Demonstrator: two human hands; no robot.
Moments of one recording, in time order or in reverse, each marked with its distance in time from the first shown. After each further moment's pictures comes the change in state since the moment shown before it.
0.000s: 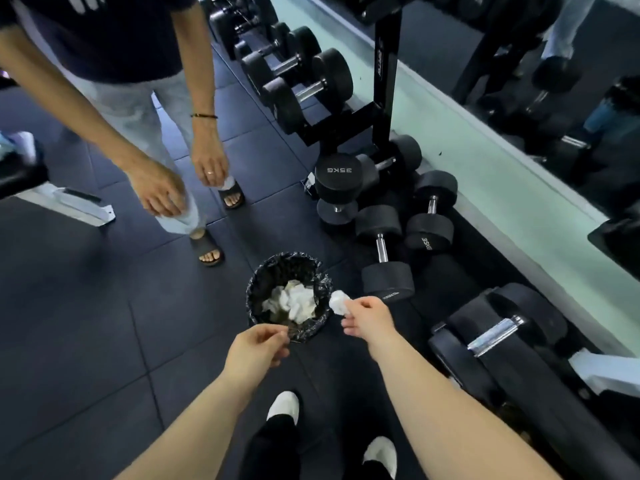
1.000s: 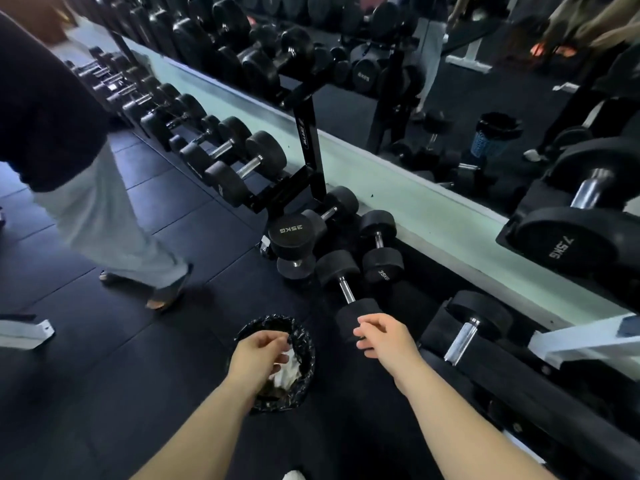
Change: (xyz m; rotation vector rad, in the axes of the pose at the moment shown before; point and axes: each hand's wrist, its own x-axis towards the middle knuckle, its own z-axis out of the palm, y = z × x) left_hand 0.012 0.075 -0.006 0.102 -0.186 0.189; right_hand -0.082 -0.042 -0.029 0.032 0.162 -0.283
